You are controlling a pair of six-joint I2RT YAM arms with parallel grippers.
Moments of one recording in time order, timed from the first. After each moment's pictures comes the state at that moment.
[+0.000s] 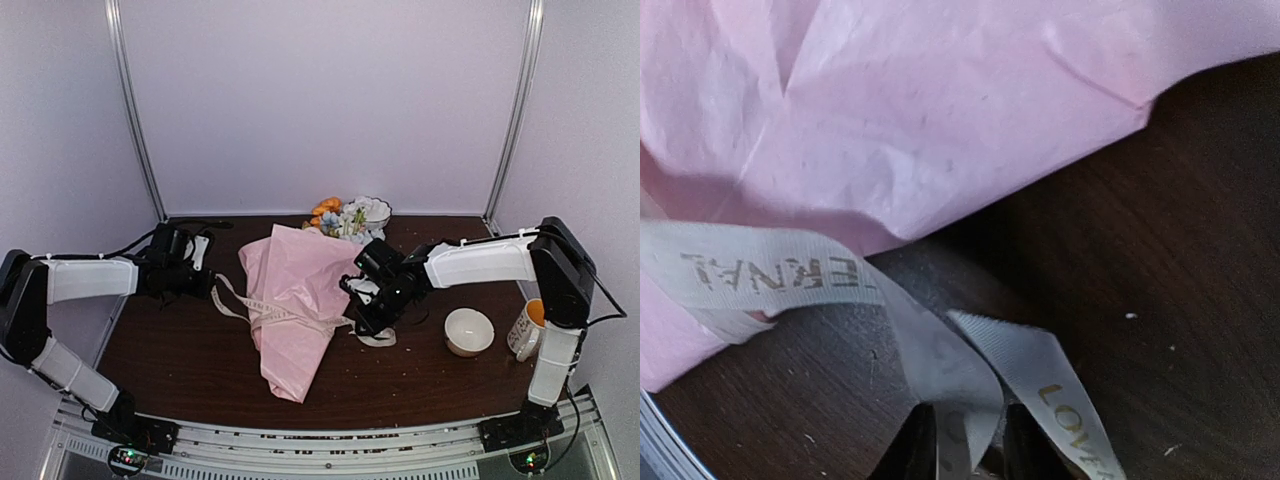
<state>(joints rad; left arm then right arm) -0.35 1.44 0.76 -0.11 0.02 -0.05 0.80 1.86 1.24 -0.55 -0.13 0.17</state>
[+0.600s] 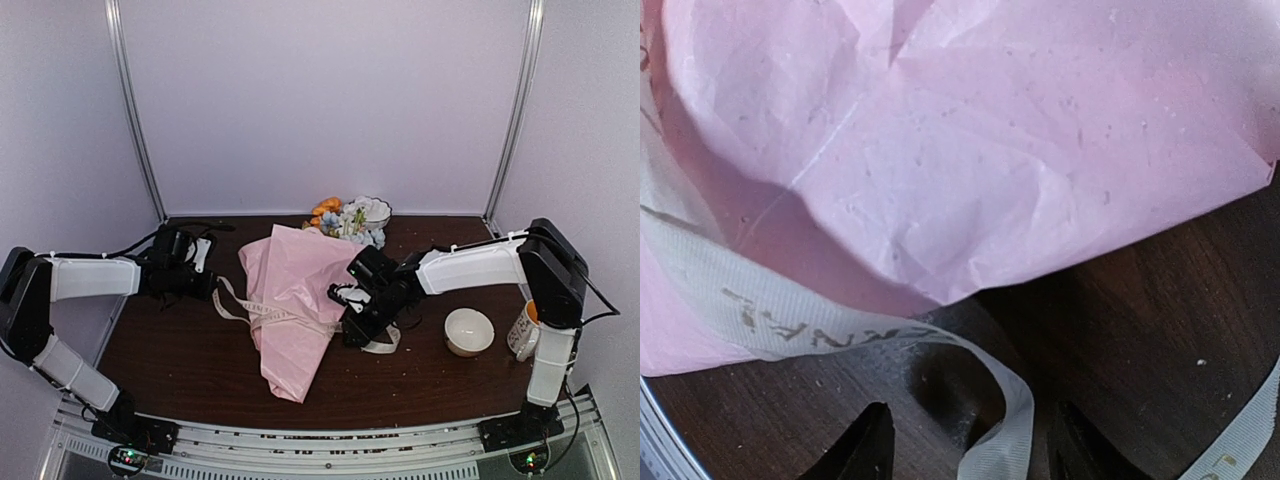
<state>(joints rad) -0.35 1.47 0.77 -0.11 0.04 -0.05 0.84 1.91 1.24 -0.50 -0.19 0.09</state>
